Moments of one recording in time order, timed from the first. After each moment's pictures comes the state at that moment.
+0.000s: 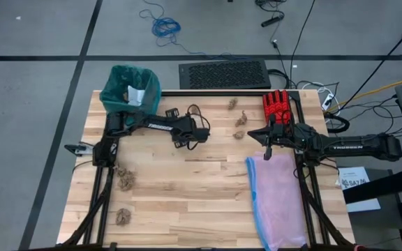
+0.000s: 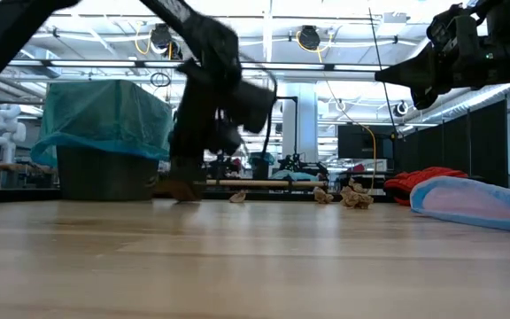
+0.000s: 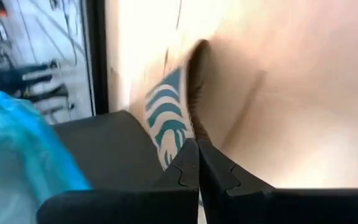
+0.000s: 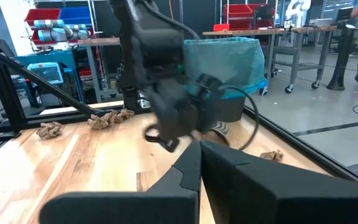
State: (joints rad) left arm 0.17 2.04 1.46 -1.21 -0.71 -0.29; right arm -0.16 0.57 0.13 0.44 0.05 0.07
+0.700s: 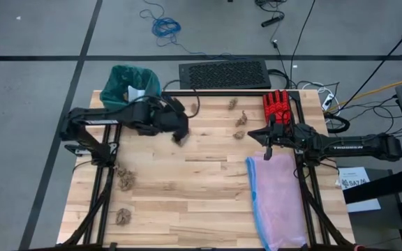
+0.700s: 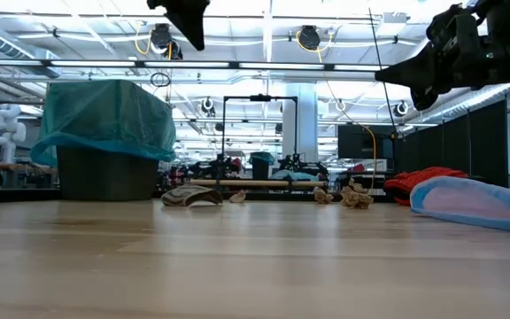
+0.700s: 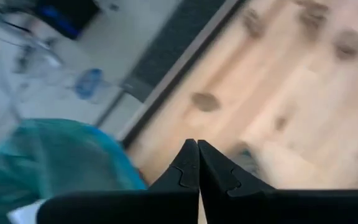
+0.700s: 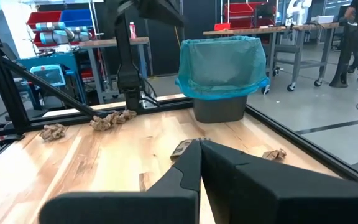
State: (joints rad) left arm 0.01 1.56 1.68 -1.26 -0.67 -0.45; right arm -0.16 0.57 0.13 0.43 0.05 0.08
